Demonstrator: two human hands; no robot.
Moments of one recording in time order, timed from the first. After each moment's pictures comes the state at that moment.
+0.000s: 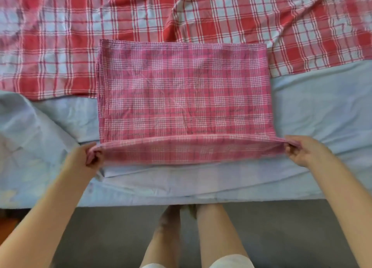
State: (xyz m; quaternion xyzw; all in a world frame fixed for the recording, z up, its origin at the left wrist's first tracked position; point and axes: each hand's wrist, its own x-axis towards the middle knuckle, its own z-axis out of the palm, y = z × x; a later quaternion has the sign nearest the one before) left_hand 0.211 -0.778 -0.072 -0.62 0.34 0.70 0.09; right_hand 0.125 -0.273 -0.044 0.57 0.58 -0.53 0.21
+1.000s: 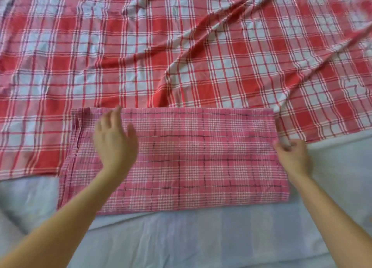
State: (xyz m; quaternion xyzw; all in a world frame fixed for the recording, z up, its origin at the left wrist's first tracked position) left_hand -0.026 -0.691 -0.114 -0.25 0.94 0.22 -0.08; right_hand -0.056 -0.299 -0.129 0.34 0.90 -0.27 0.09
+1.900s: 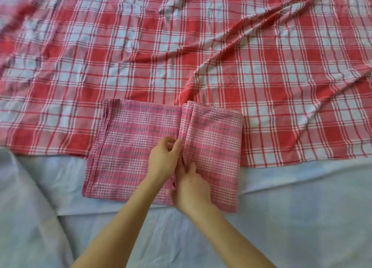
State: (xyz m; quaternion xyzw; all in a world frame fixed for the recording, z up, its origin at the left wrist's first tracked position) left_hand 0.002 -0.647 -0.122 -0.32 0.80 0.50 0.12; right_hand 0.033 -0.553 -0.106 -0.14 0.91 -0.13 0.38
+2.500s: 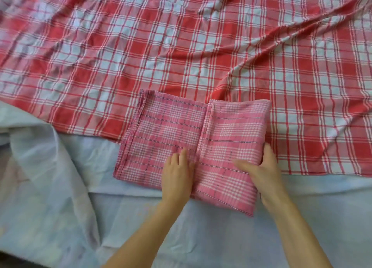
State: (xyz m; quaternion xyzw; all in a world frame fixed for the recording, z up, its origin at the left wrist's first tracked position) left_hand 0.078 -0.656 -0.144 -0.21 0.93 0.28 -0.03; right_hand -0.003 -0.500 -0.054 0.19 0.75 -0.58 0.27
